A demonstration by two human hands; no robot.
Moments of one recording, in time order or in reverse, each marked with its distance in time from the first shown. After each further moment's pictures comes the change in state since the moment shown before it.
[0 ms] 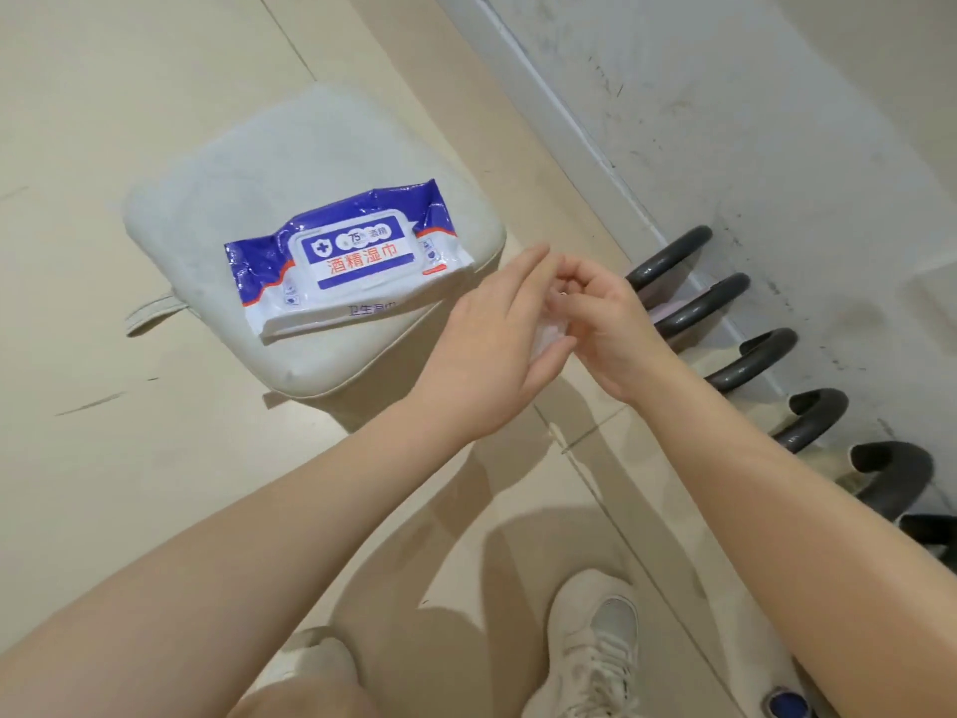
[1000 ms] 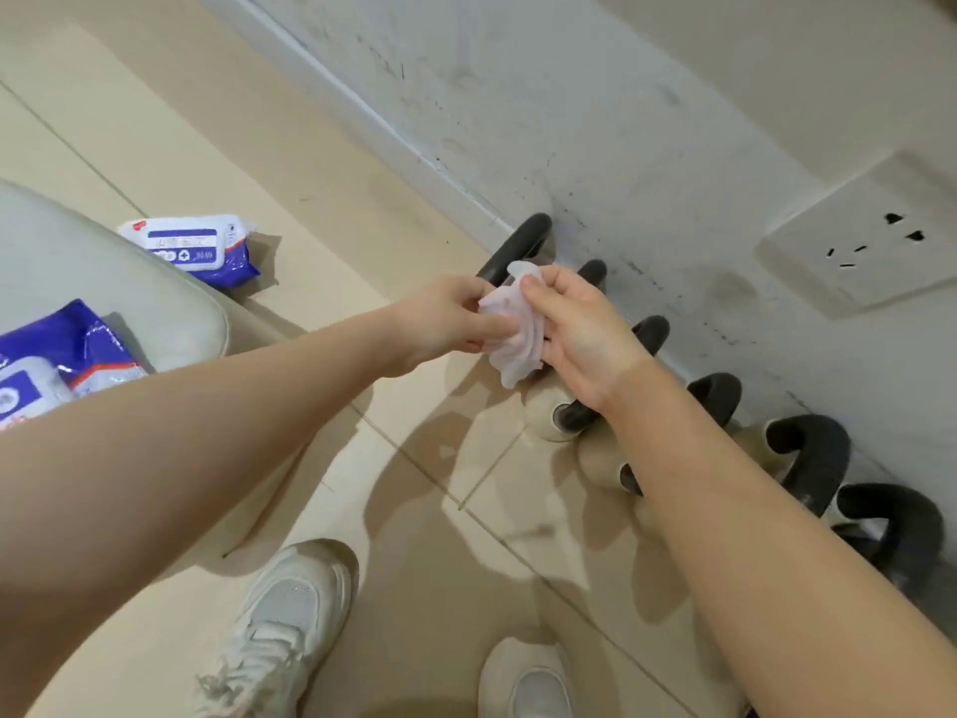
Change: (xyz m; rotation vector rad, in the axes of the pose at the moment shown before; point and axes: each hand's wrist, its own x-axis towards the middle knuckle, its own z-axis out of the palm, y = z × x) left_hand 0.175 0.025 0.137 -0.628 -0.741 -0.468; right_hand 0.029 0.000 -0.179 0.112 0.306 0.178
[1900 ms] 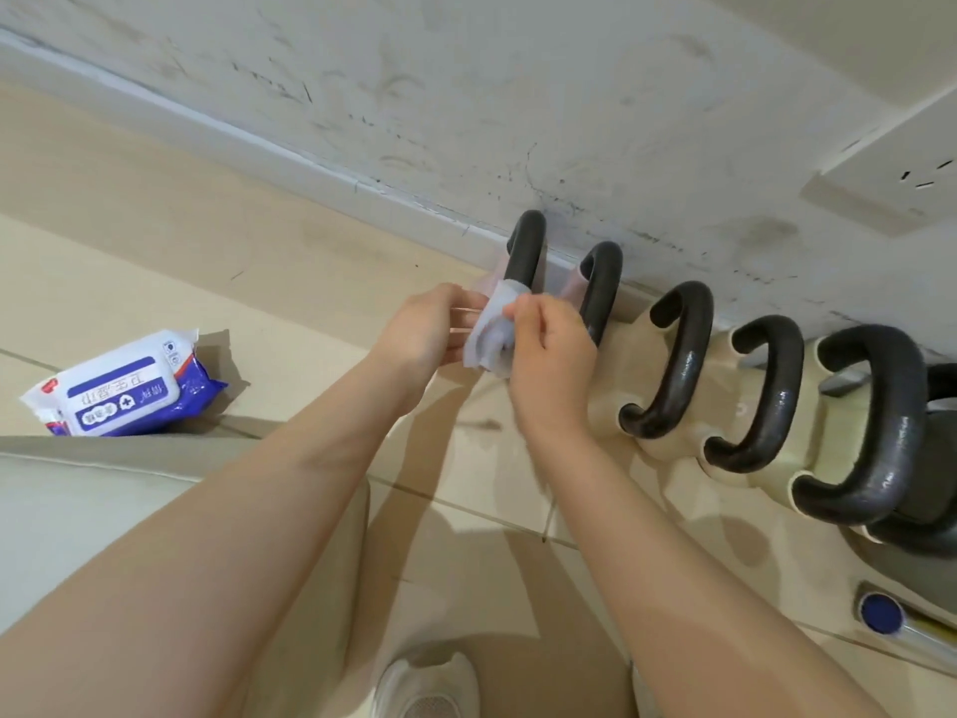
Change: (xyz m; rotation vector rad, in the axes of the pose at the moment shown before) left_hand 0.054 -0.009 -0.056 -0.242 0.029 -0.163; right_hand 0.053 0.037 0.086 -0.306 0.894 -0.263
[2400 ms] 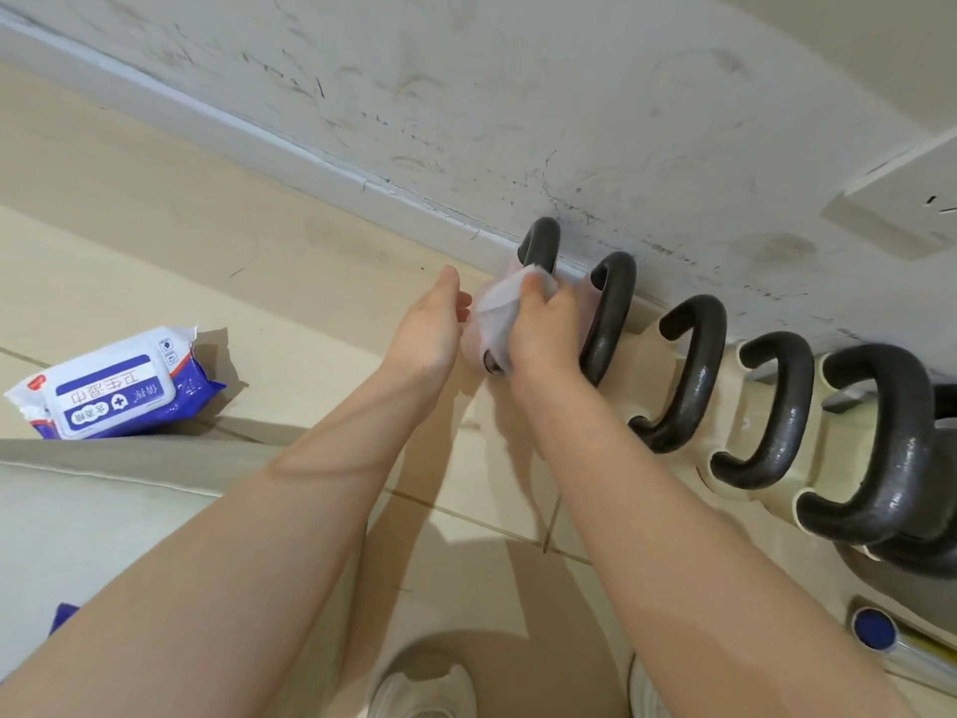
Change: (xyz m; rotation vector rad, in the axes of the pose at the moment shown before) left_hand 0.017 -0.011 -0.004 0.033 0.175 0.052; right_hand 0.045 0.006 0.048 0.163 0.056 0.433
